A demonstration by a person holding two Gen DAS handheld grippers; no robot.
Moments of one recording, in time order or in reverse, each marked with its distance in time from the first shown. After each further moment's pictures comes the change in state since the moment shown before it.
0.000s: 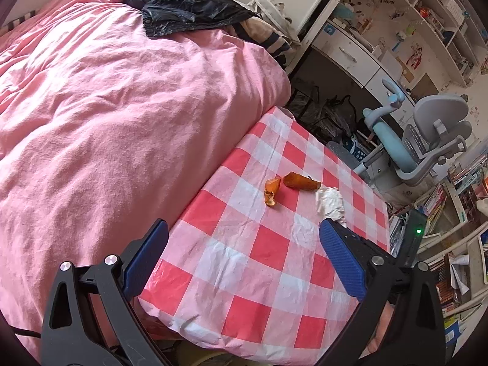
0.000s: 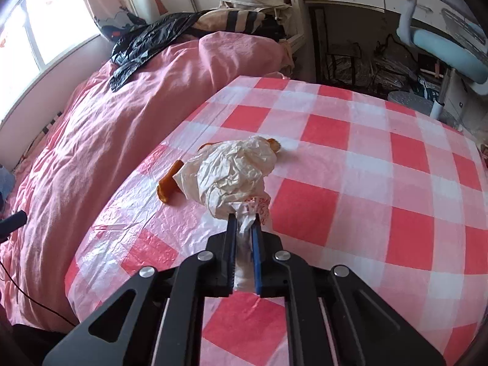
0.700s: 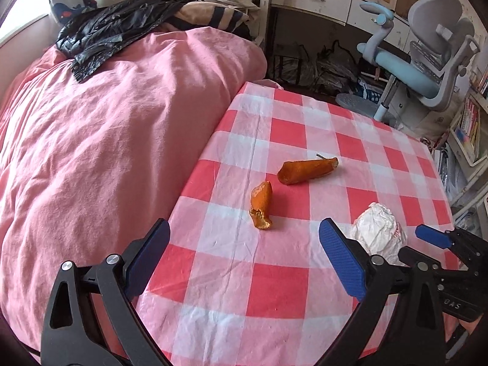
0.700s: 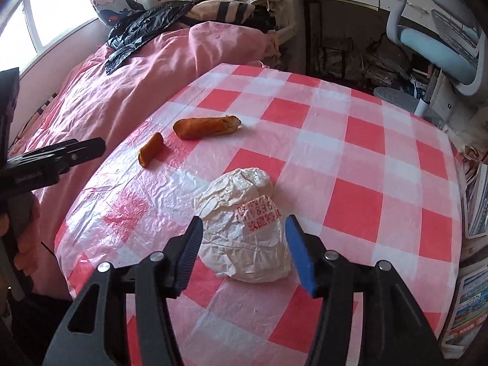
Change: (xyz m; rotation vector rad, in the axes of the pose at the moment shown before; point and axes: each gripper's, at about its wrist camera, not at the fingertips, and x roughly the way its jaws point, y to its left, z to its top) left arm 0.113 -0.080 0.015 0.383 0.058 0.167; right arm -0.020 -0.022 -0.010 -0.096 0.075 -0.074
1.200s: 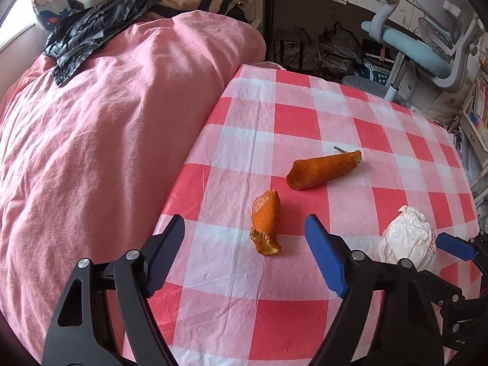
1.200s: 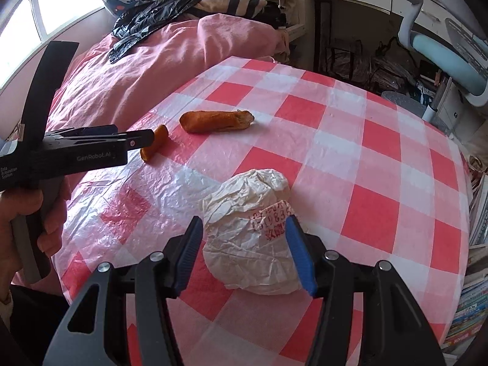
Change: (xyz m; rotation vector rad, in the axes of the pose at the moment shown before) left arm 0.053 -0.013 0.013 0.070 0.047 0.044; right arm 0.016 0.014 0.001 -0.047 0.025 -0.016
